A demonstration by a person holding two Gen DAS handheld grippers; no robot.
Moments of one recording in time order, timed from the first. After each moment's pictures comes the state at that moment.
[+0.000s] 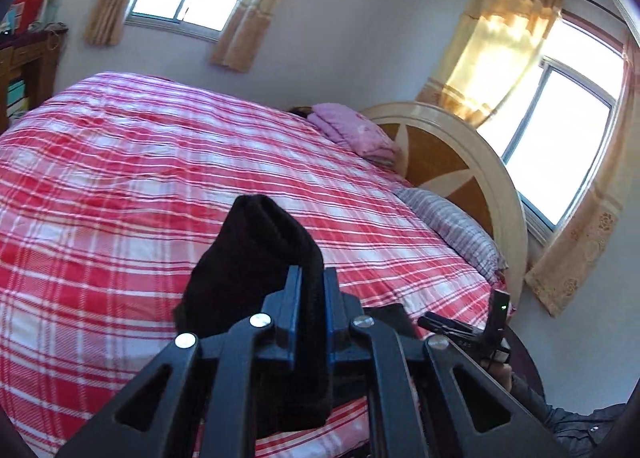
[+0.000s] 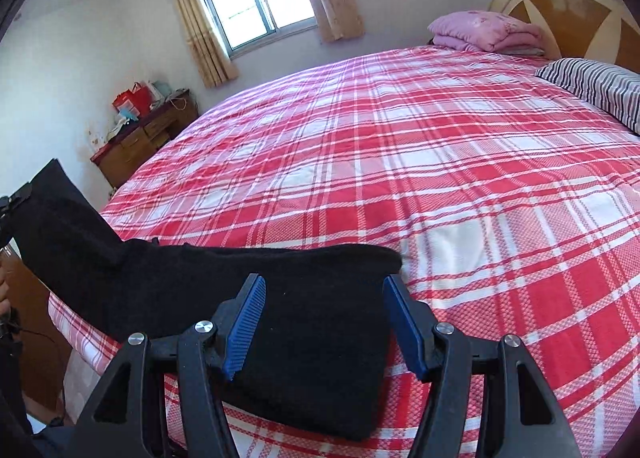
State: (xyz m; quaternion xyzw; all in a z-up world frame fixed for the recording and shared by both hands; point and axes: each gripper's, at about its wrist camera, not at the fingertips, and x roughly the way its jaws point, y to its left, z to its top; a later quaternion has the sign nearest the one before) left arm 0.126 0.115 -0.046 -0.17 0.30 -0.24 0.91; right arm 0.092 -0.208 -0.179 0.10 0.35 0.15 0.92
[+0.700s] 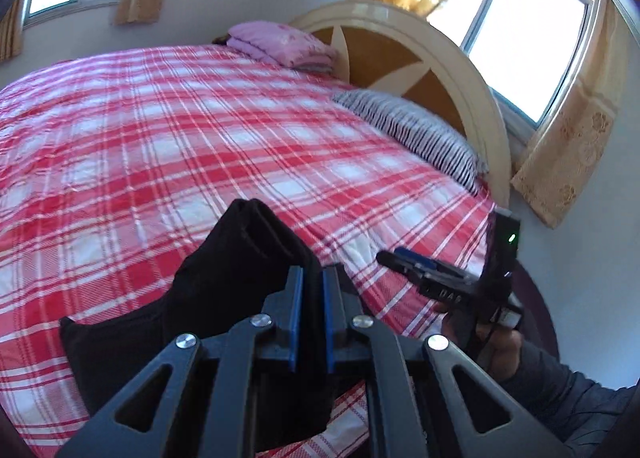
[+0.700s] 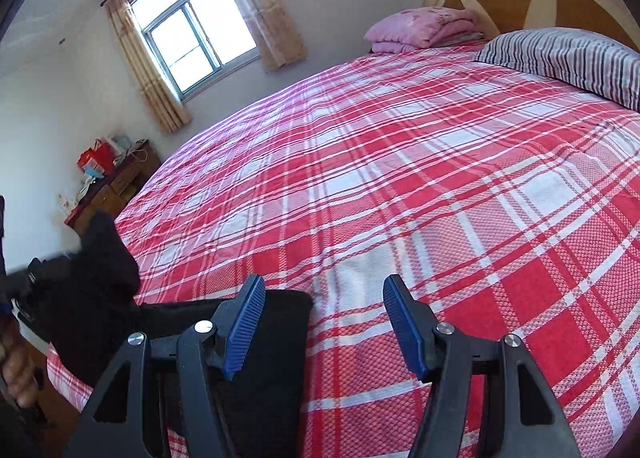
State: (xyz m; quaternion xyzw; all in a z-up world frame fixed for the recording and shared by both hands) left arm 0.180 -0.083 -0.090 -0.04 0.41 -0.33 0.85; right arm 0.107 -0.269 -0.184 0.17 0.33 0.06 0.93
